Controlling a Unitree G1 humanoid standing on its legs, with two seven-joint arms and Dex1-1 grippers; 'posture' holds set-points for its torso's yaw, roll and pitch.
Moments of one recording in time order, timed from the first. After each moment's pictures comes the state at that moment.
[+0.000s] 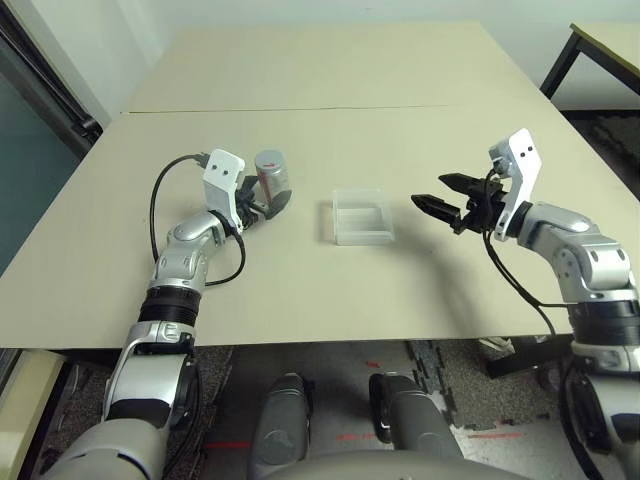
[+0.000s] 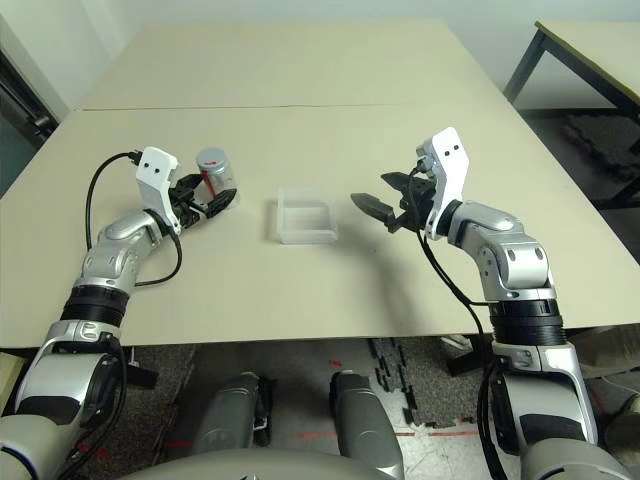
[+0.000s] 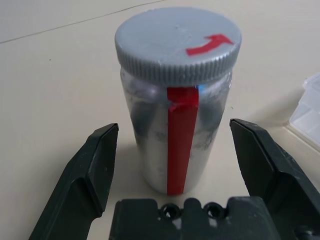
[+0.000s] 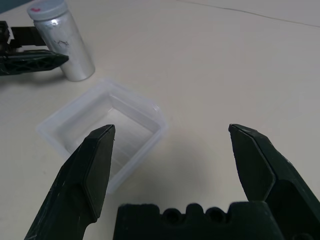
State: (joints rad) left arm -0.63 0.38 0.06 0.61 -0.20 0.13 -0.61; right arm -0.49 -0.50 -0.09 0.07 0.39 0.59 0.75
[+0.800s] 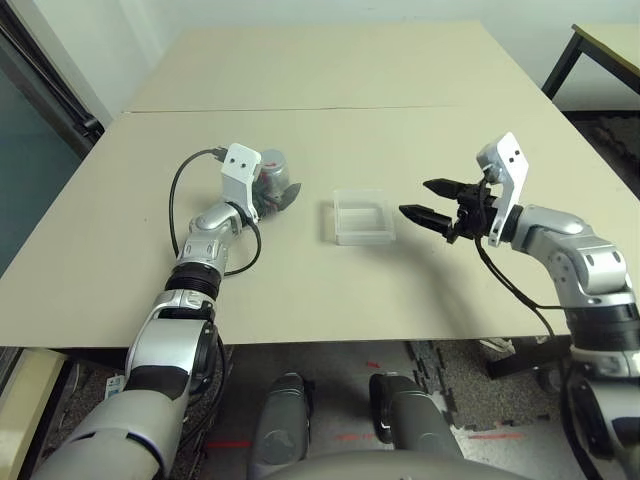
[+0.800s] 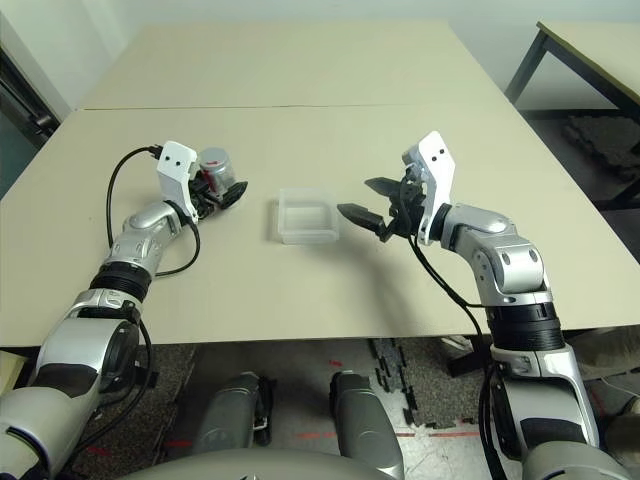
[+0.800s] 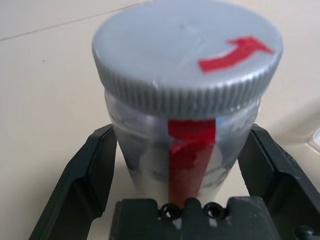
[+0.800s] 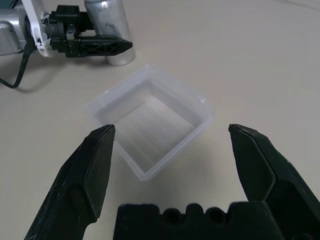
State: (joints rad) left arm -0.78 0.33 0.06 0.94 -0.15 -0.05 -0.58; right arm -0.46 -0.53 -0.03 -0.01 0.41 0.62 0.85
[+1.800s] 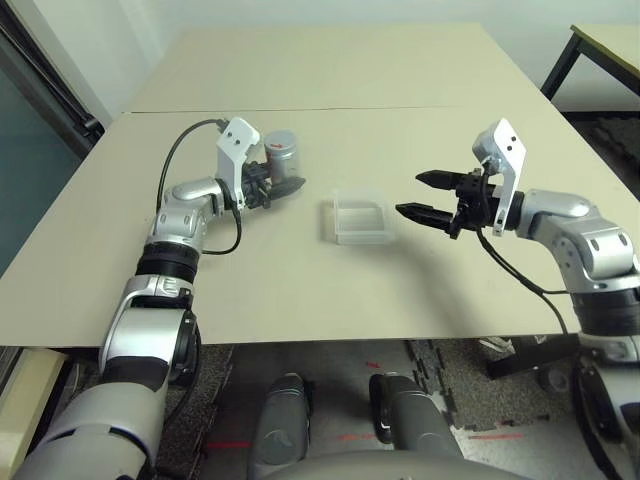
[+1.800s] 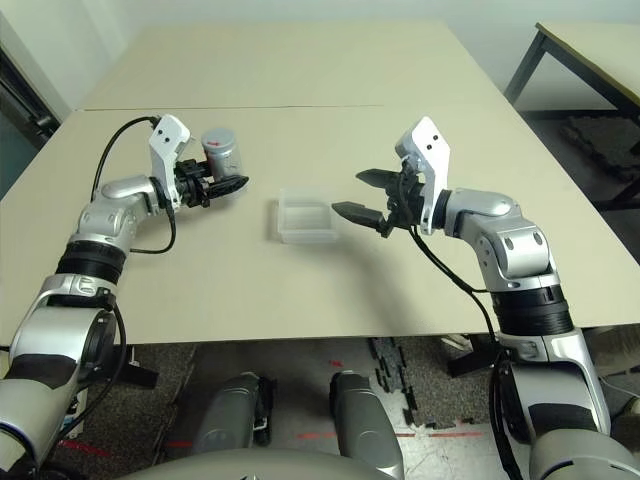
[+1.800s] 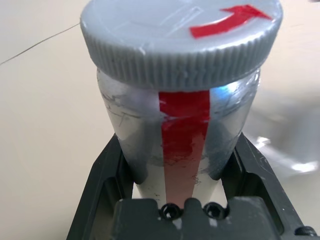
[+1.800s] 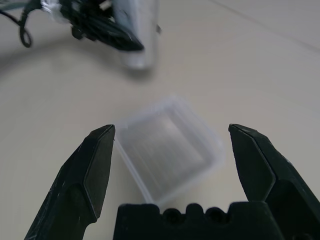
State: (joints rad) left arm -0.87 0.45 -0.02 0.62 -0.19 0.34 -1.05; right arm -0.64 -0.56 0.04 0.03 0.40 0.59 0.97
